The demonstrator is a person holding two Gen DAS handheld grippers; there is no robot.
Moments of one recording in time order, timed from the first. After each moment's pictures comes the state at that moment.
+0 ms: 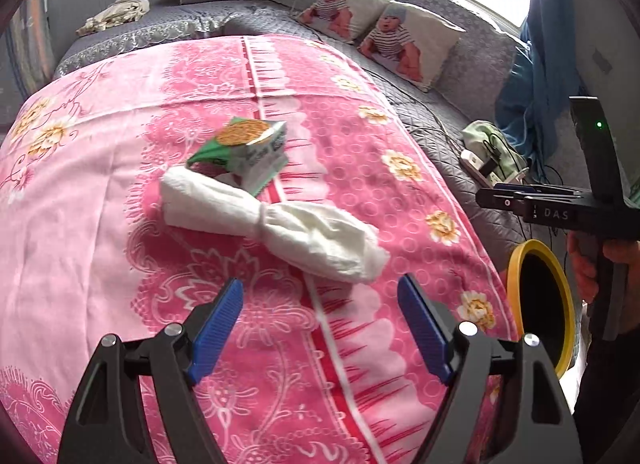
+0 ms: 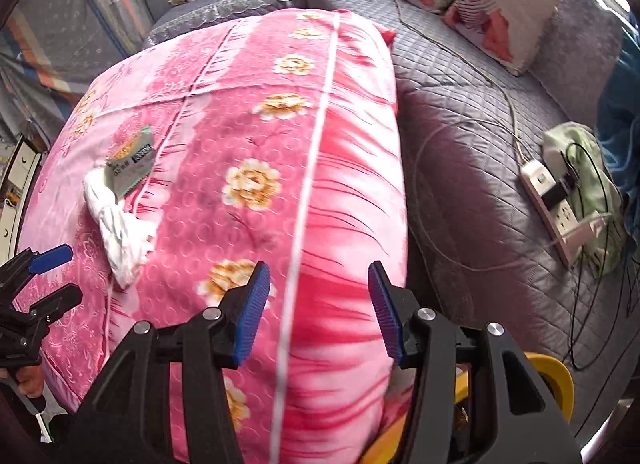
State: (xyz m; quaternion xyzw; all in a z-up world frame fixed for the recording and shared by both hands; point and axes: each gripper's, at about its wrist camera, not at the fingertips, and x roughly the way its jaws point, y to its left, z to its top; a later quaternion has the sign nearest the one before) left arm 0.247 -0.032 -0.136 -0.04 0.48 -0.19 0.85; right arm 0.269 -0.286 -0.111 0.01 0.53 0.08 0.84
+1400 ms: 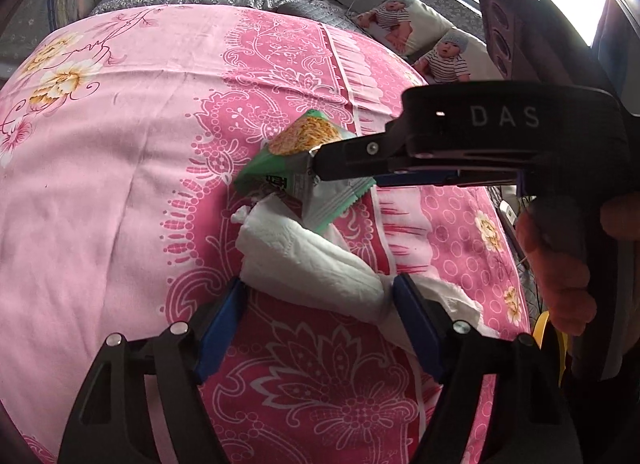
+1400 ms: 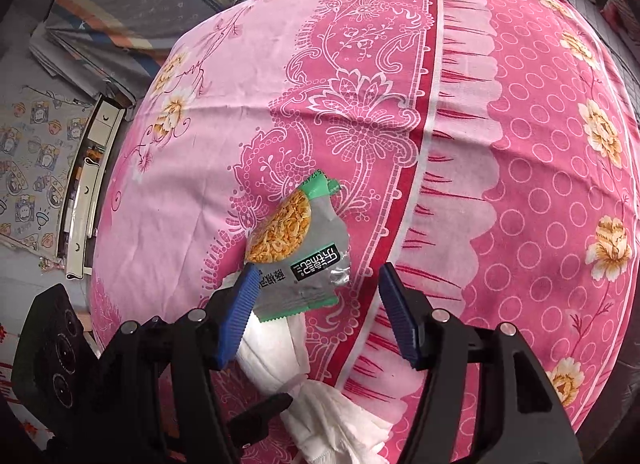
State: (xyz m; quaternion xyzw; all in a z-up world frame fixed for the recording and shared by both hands) left arm 0.320 0.016 -0.180 -0.13 0.50 -0.14 0.84; right arm 0.407 -0.094 -0.146 0.06 0.61 0.26 0.75
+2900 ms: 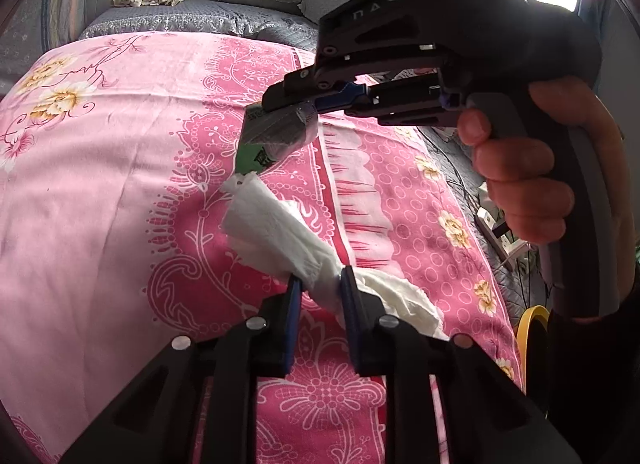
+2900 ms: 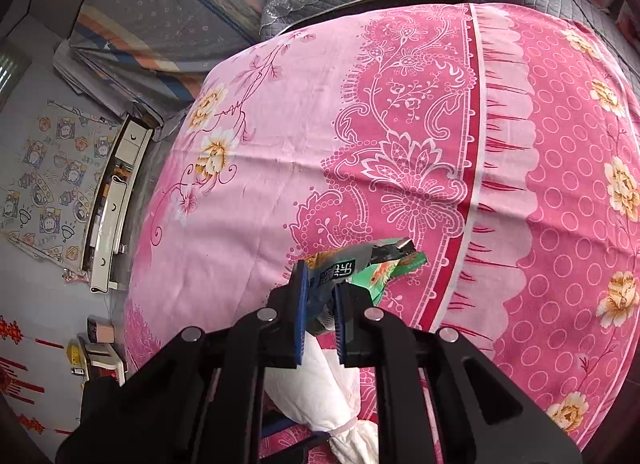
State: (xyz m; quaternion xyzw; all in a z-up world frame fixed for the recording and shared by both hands) left arm 0.288 0.010 -0.162 -0.13 0.45 -0.17 0.87; right arm 0.427 -0.081 -0.112 0.11 0.57 0.29 0.76
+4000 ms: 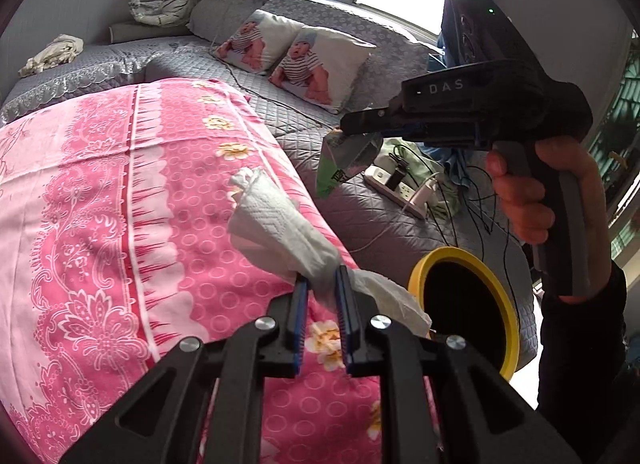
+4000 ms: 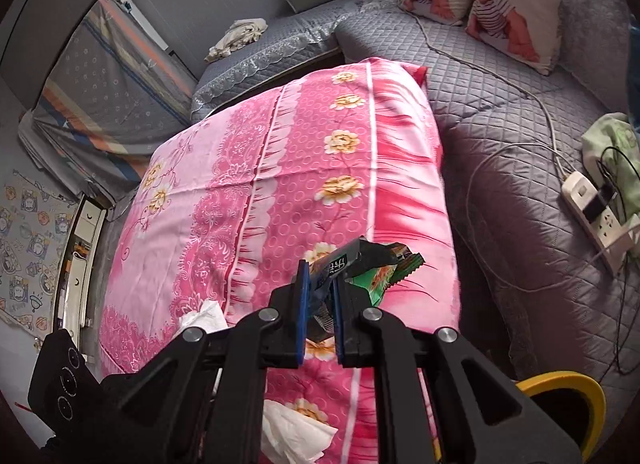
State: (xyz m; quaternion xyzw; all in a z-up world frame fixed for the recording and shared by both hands) left arm 0.203 -0.135 -0.099 -0.04 0.41 -0.33 0.85; right arm 0.277 -0.332 -0.043 0.15 0.48 0.14 0.85
